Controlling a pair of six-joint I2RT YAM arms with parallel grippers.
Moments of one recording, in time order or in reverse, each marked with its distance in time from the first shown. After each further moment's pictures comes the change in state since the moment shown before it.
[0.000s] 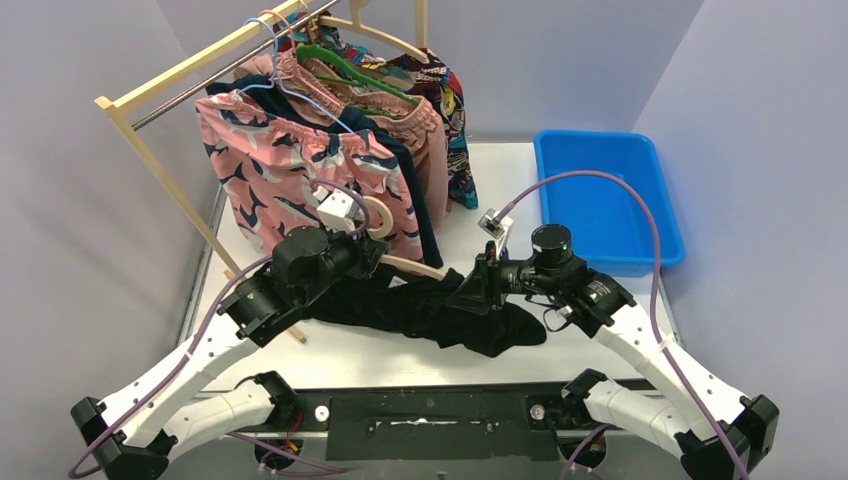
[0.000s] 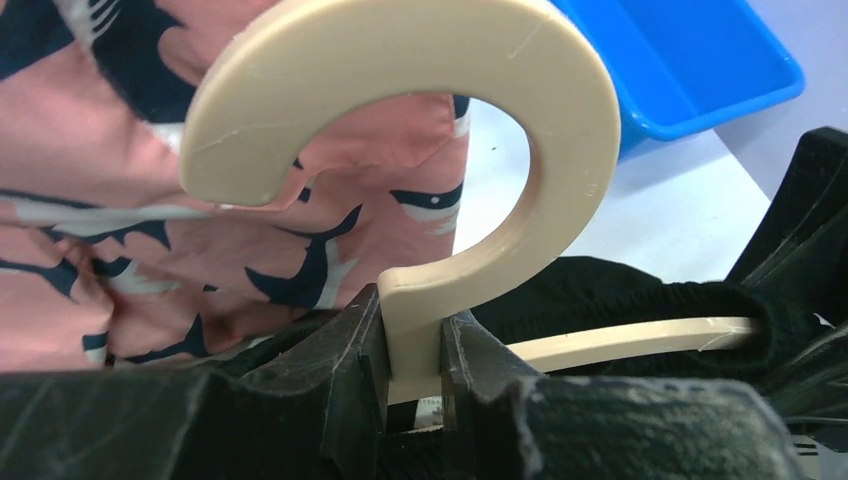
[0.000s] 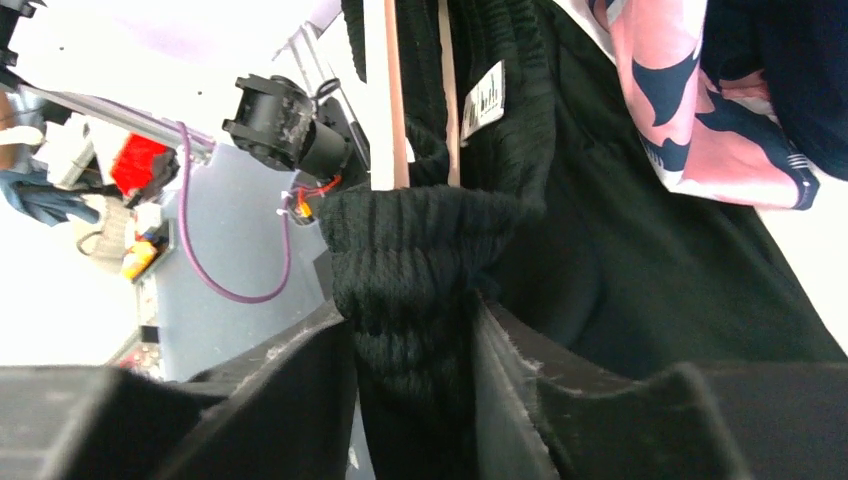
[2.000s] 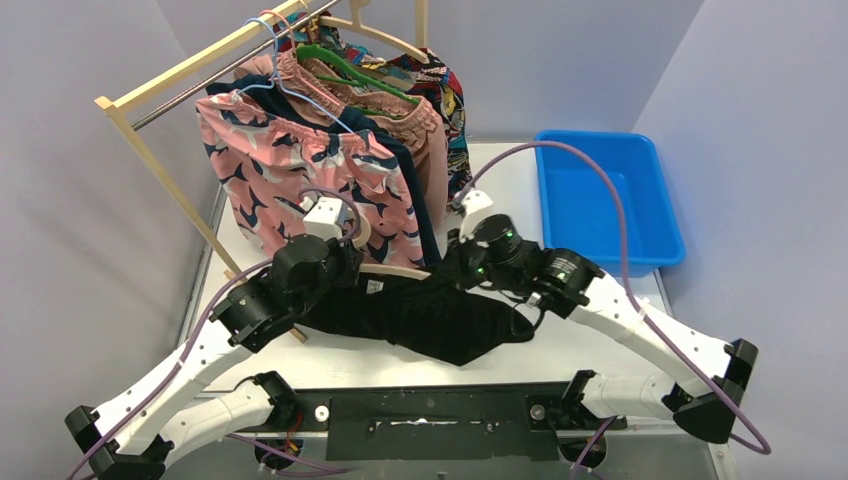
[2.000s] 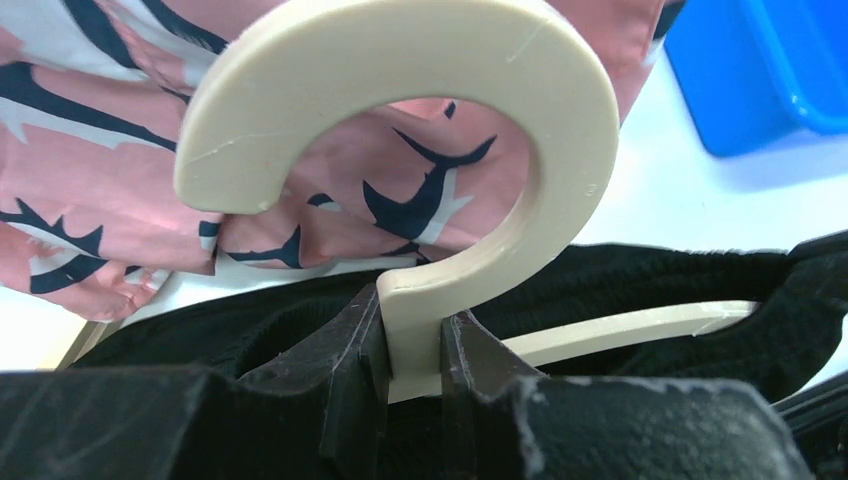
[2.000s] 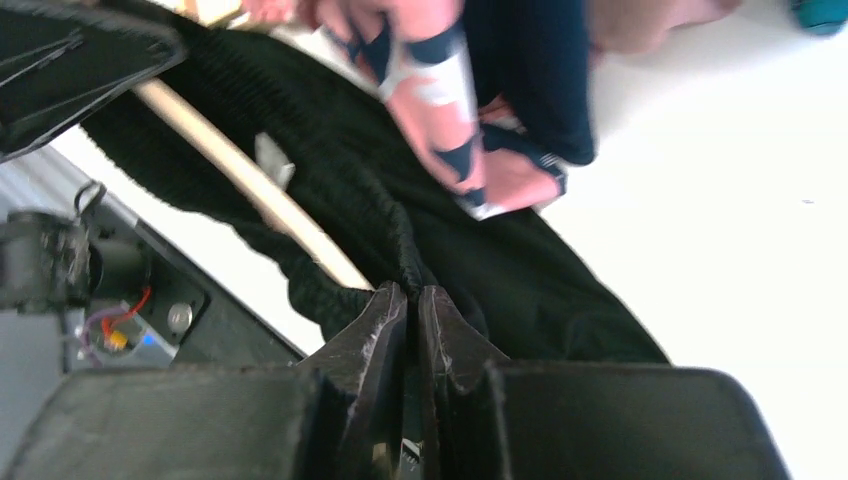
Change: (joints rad) left arm 0.001 -0.048 -0.013 -0.224 -0.181 -0.041; right arm 0.345 0.272 0.372 -0.296 0.827 0.036
